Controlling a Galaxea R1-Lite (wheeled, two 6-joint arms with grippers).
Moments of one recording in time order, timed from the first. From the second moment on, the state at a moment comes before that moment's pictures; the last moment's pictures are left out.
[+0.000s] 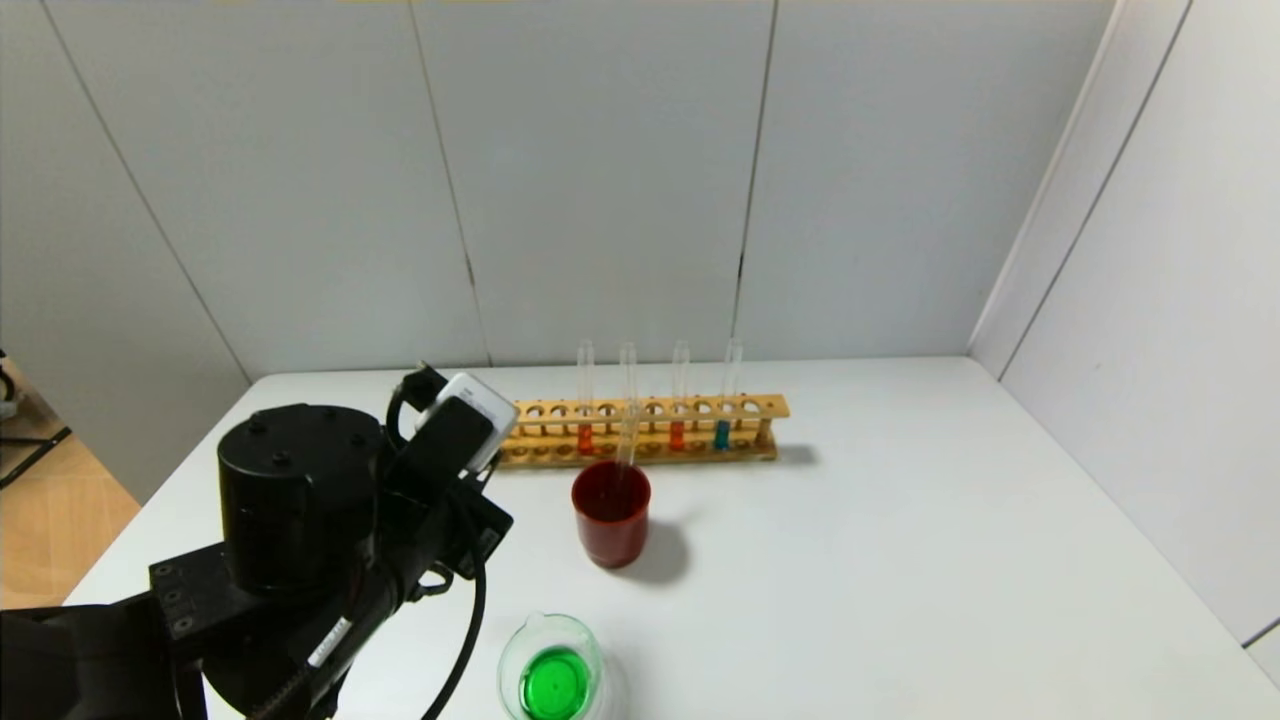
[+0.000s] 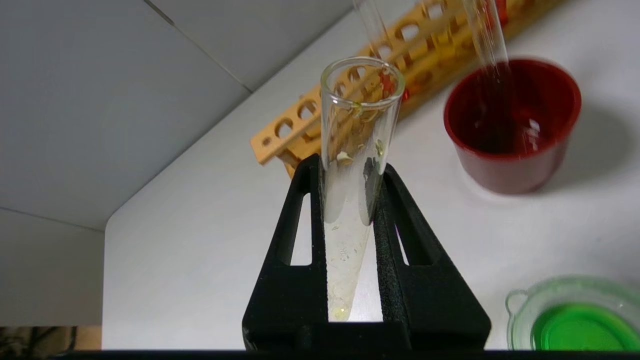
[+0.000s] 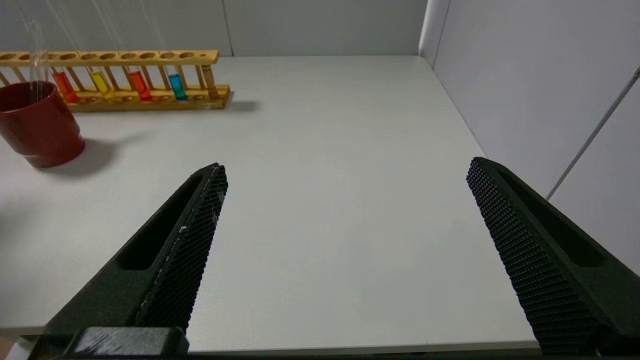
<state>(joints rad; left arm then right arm) -0.71 1.60 -0.48 -0.87 0.48 0.38 0.00 0.00 0.00 0.00 0.00 0.01</state>
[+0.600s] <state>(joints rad) -0.69 1.61 -0.71 -0.84 0.29 0.11 0.00 0.00 0.00 0.00 0.00 0.01</state>
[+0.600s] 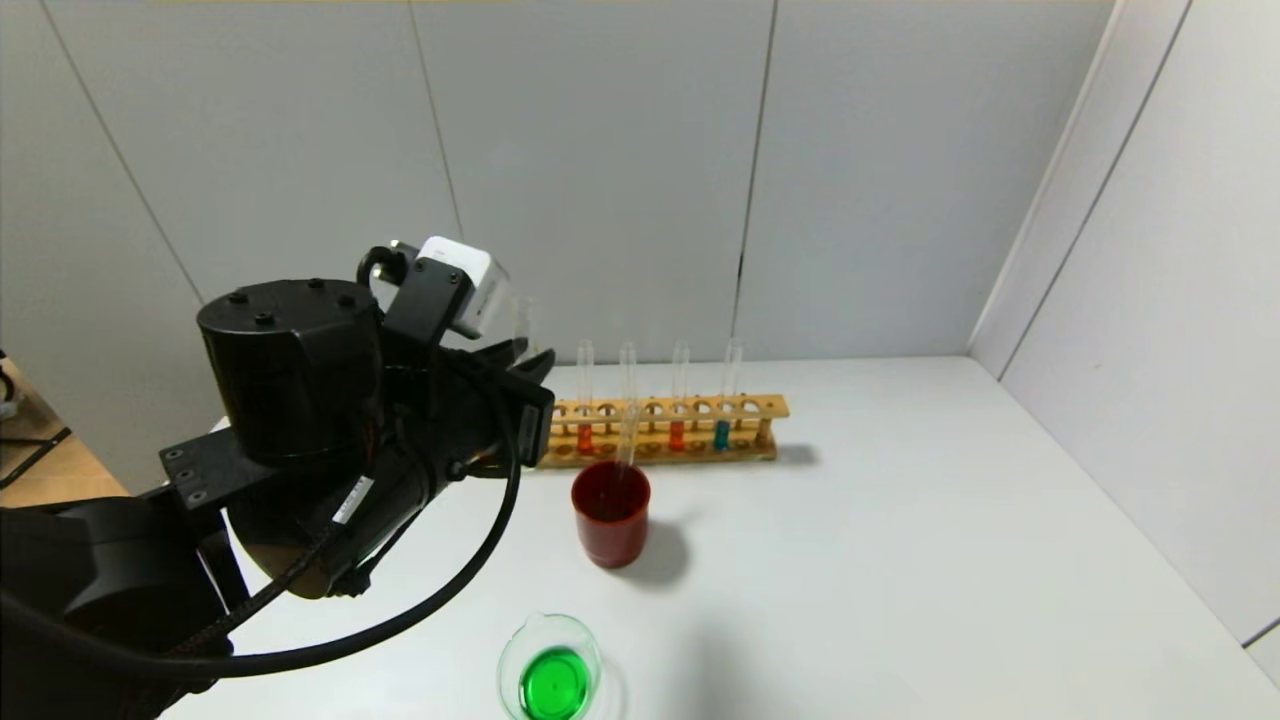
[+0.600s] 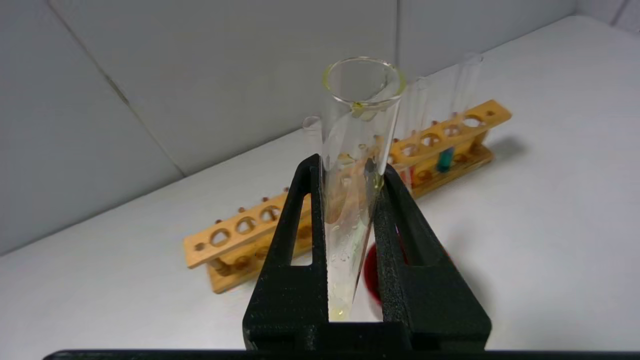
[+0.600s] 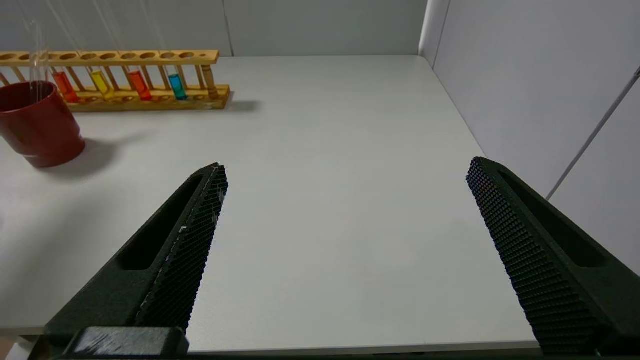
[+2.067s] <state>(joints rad) -0.66 2.00 -0.84 -0.96 0.18 -0.02 0.00 0.00 0.00 0.00 0.00 0.01</state>
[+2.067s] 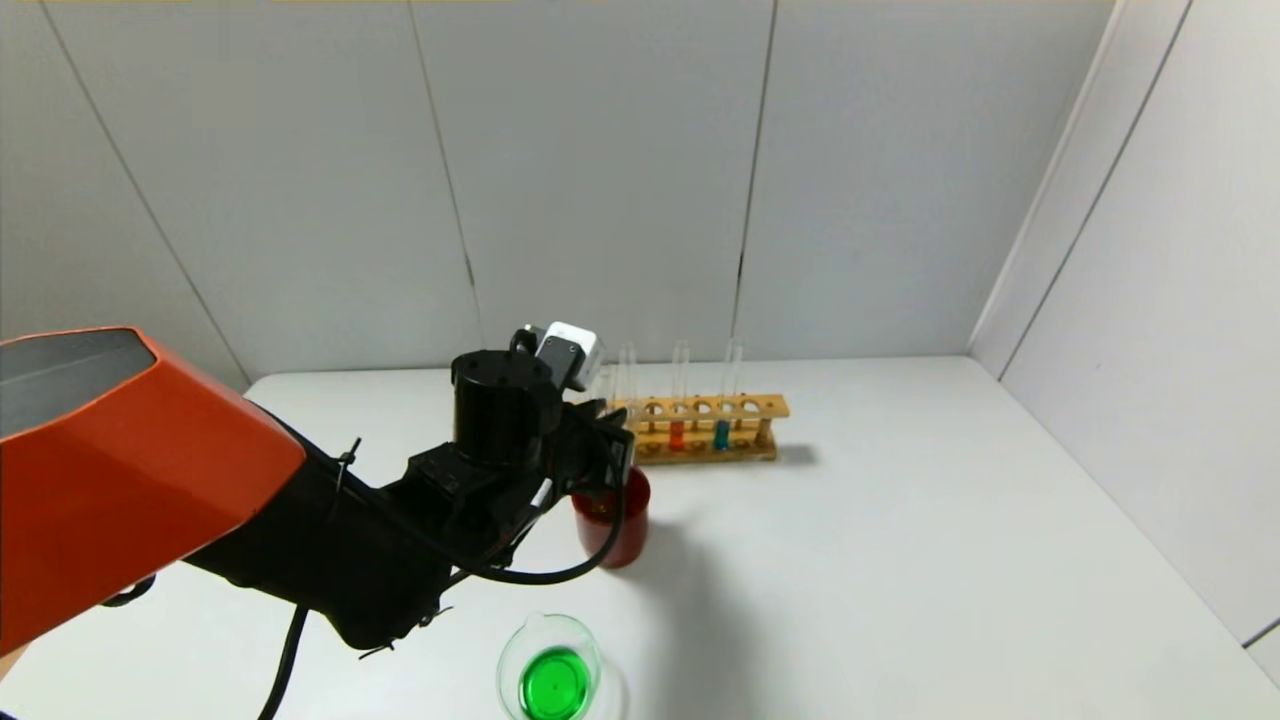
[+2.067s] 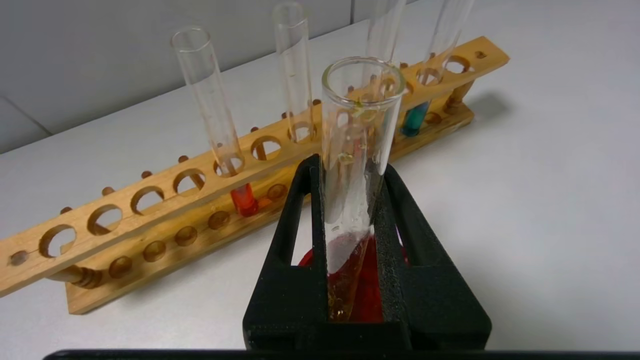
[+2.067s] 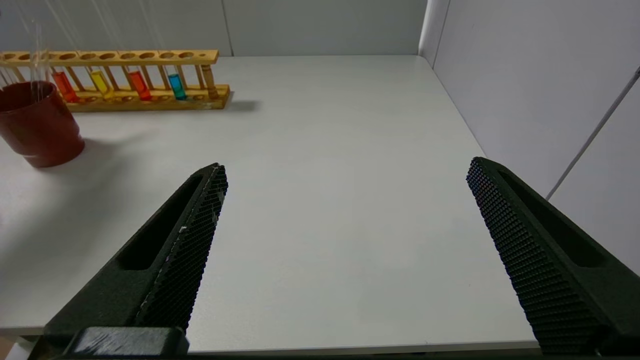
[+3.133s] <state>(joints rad) -0.64 2.03 -0.83 -0.96 0.18 -0.05 0.00 0.00 0.00 0.00 0.00 0.01</state>
